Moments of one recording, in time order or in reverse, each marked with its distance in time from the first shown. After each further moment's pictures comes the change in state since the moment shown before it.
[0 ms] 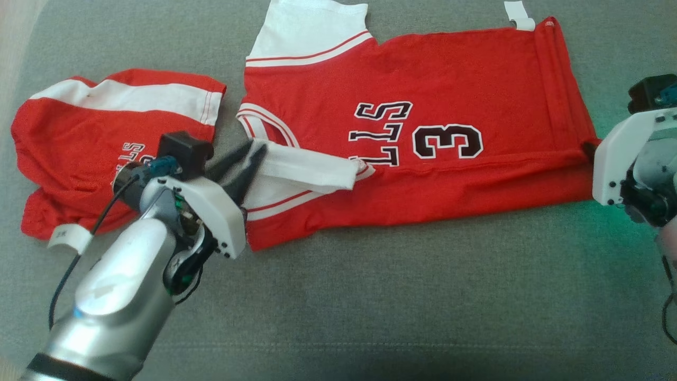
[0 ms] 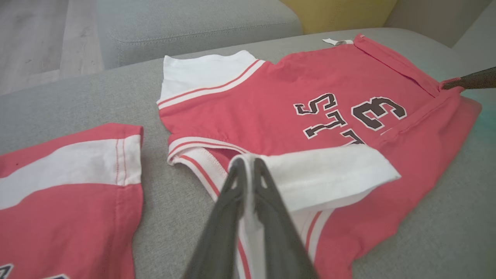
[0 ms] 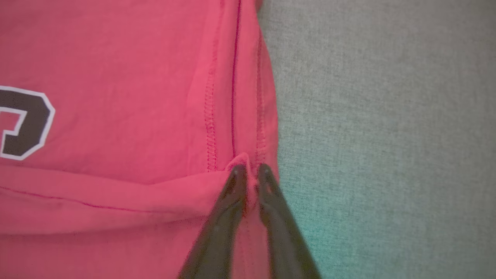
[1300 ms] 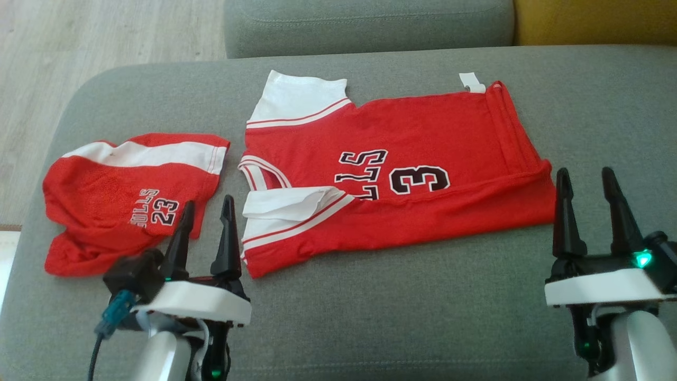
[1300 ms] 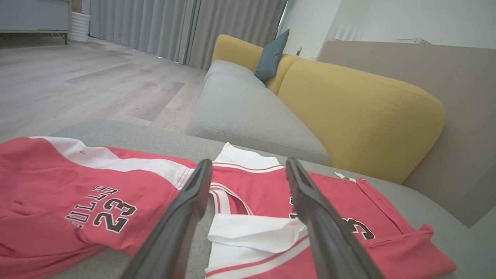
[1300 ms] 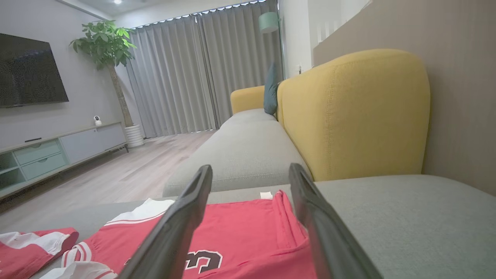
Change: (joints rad) left arm 0.501 -0.284 0.421 -0.288 0.139 0.185 -0.257; right arm 0.607 0.365 -0.311 -0.582 -0.186 0.000 -0.858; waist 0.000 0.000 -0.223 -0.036
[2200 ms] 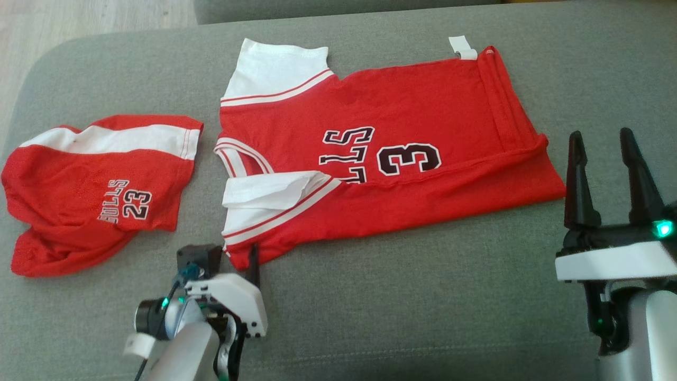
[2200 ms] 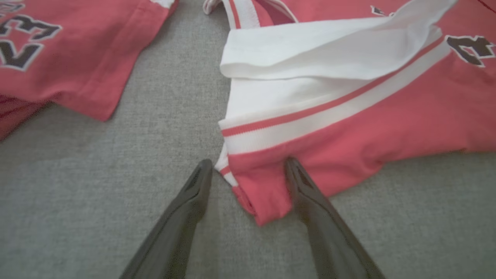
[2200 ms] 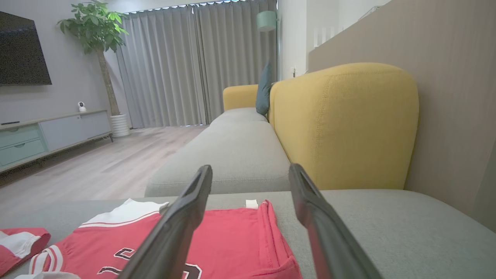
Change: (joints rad) left arm -0.210 -0.002 -0.152 0.550 0.063 0.092 0.131; right arm -0.042 0.012 -0.025 -0.164 -0.071 0.000 0.111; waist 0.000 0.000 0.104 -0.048
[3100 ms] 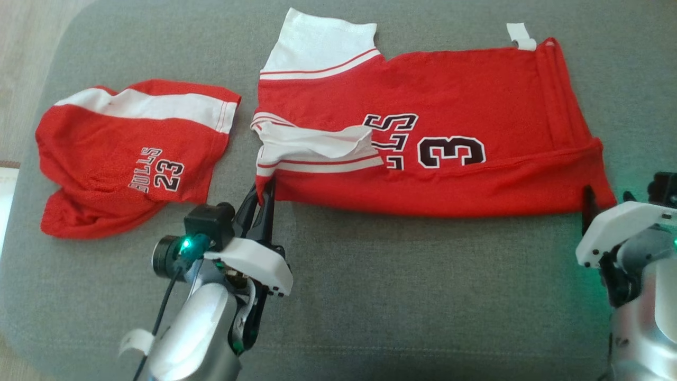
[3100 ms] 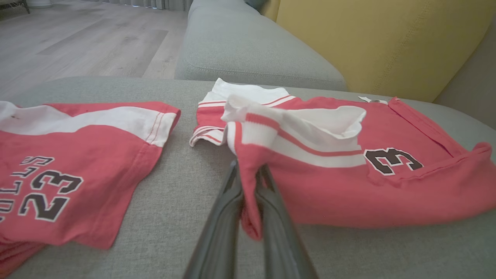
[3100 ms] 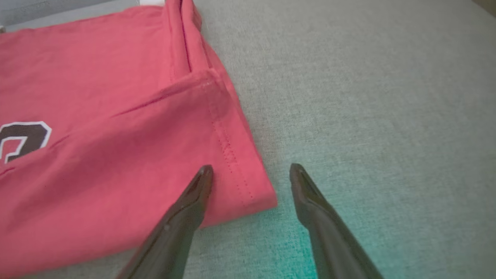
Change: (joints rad) left arm -0.041 0.003 -0.052 -0.257 0.015 -0.050 -0.121; right arm -0.266 0.016 -0.309 0.562 -0.201 0.000 0.414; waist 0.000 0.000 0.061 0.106
